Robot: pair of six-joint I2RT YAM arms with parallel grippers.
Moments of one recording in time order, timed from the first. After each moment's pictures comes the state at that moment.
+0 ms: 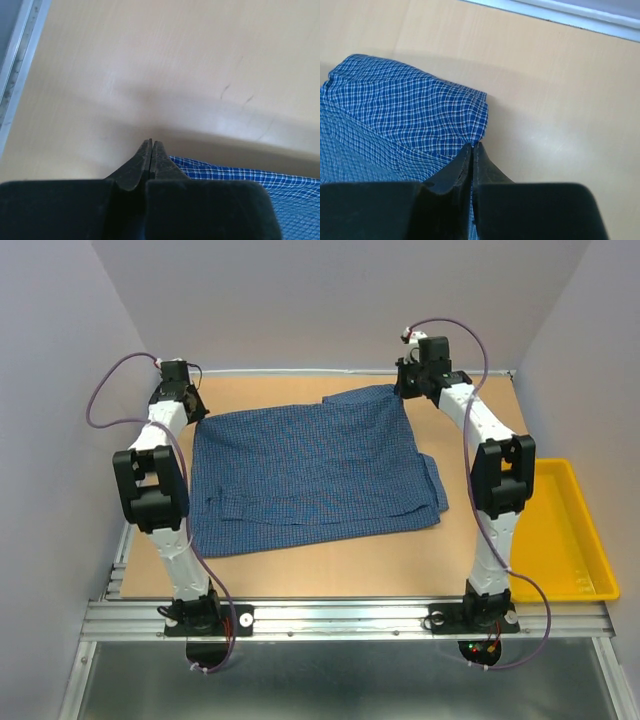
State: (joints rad) left arm 0.12 2.00 1.62 -0.41 -0.09 -0.27; right arm 0.19 2.14 1.92 -0.41 -0.12 0.02
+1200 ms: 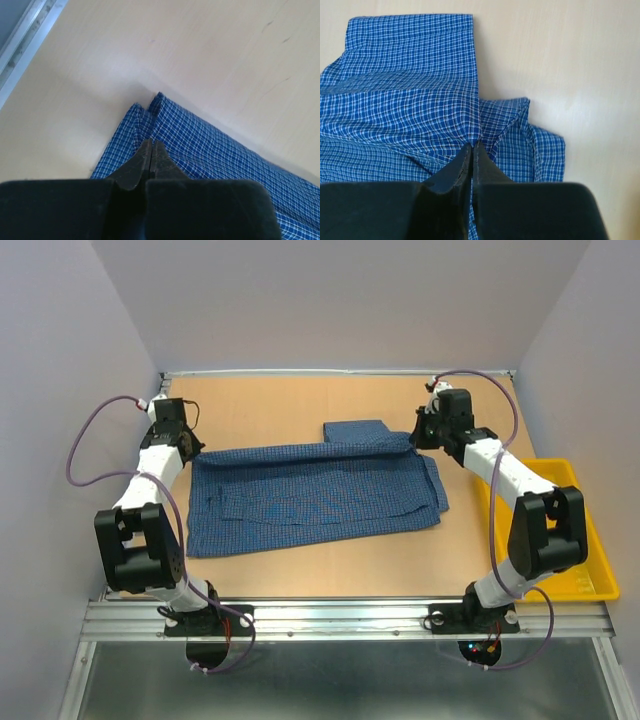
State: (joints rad) left arm 0.12 1.53 1.12 -0.40 -0.21 -0.45; right arm 0.19 1.60 1.18 -0.22 -0.08 0.17
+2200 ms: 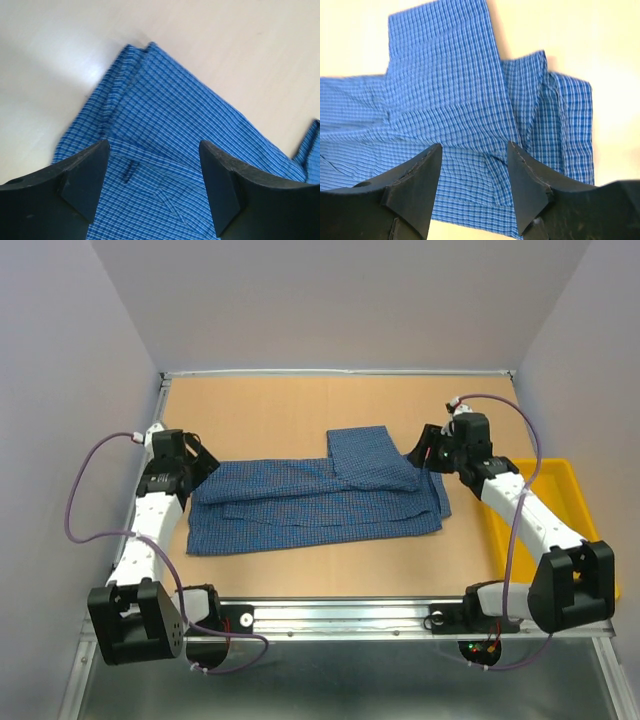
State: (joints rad) left arm 0.09 1.12 0.83 -0.46 -0.13 -0.63; right arm 0.19 1.26 0.89 -0.27 -0.15 0.38
